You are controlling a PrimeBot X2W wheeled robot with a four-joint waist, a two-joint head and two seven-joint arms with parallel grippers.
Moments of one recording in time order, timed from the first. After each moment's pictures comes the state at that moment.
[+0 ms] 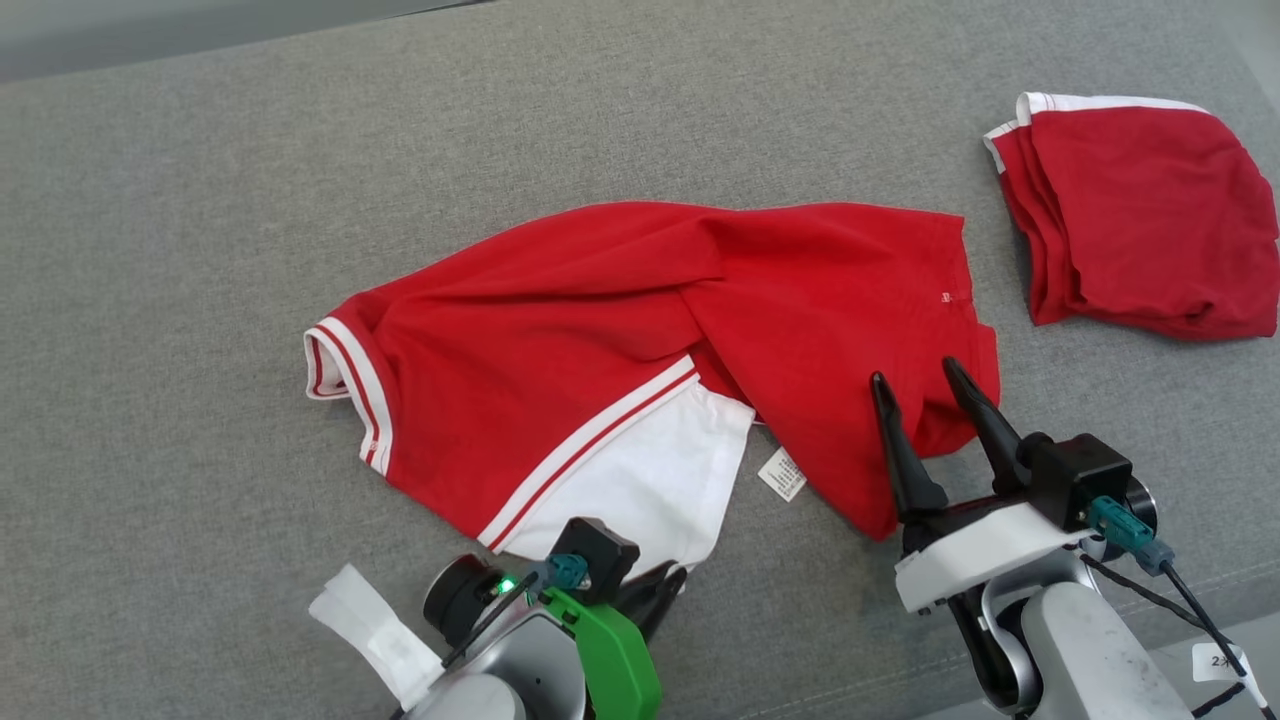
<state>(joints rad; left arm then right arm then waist) -0.20 0.08 -0.72 0.18 -0.40 -0.08 0.26 -0.07 -0.05 0.23 0.17 0.17 0.05 -0.26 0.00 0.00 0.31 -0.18</state>
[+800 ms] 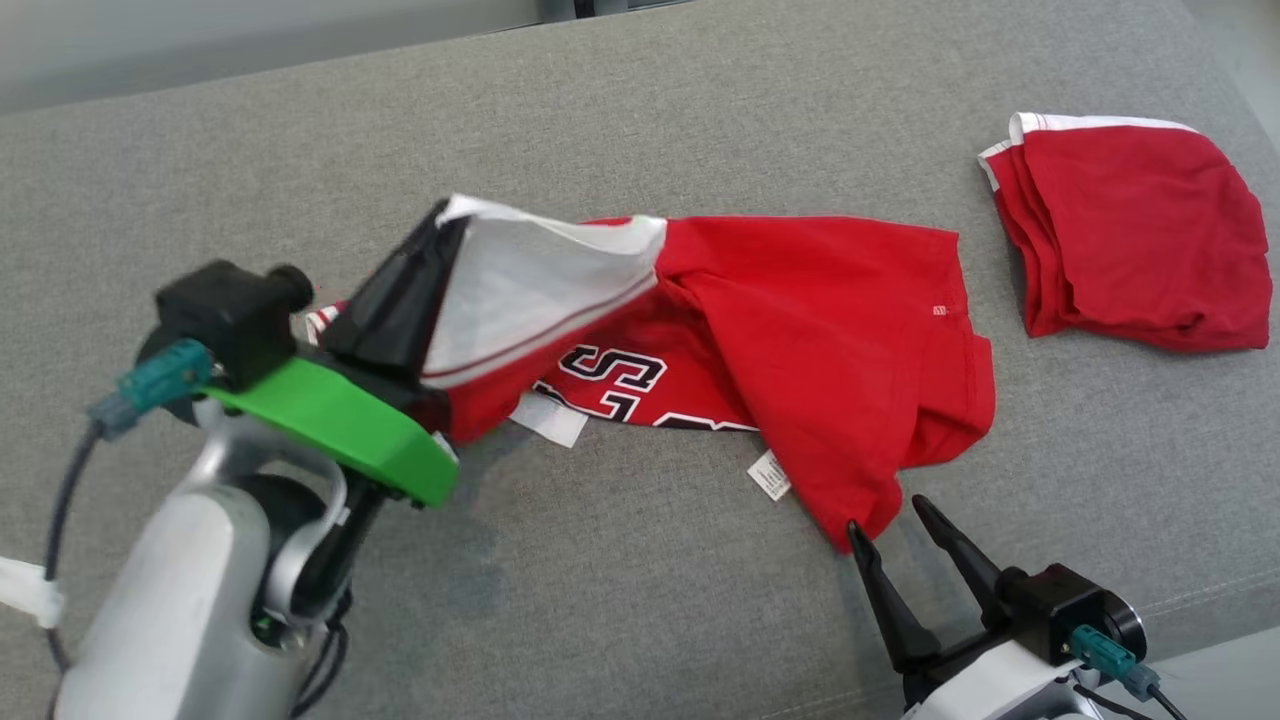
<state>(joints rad) -0.33 0.18 -0.36 -0.19 -0.54 -0.03 0.15 0.14 -0.09 0.29 0.10 0.15 0.11 -0.26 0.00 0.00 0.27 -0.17</state>
